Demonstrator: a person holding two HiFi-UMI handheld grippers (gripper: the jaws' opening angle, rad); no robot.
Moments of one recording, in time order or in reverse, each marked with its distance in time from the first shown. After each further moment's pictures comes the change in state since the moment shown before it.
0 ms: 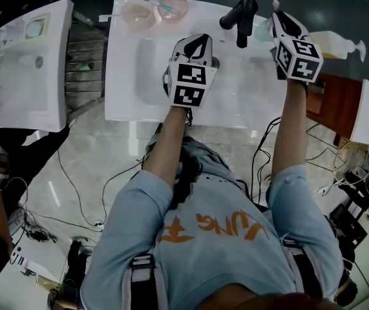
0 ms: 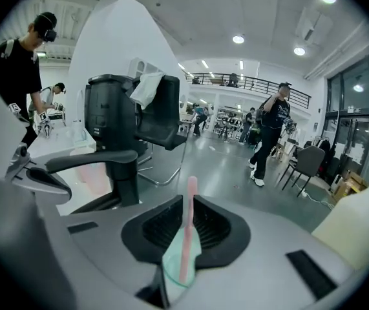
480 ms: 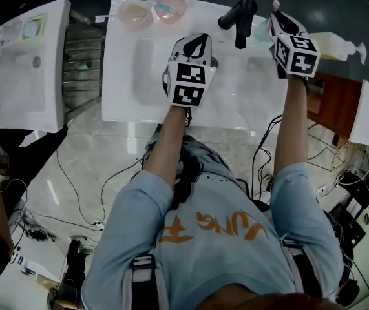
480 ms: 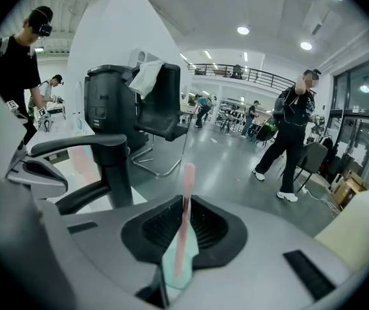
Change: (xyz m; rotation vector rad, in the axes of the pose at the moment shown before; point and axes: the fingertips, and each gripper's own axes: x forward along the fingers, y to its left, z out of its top) left arm 0.009 0.001 -0.002 -0.016 0.000 0.005; right arm 0.017 -0.007 -0.016 -0.022 0.079 0.011
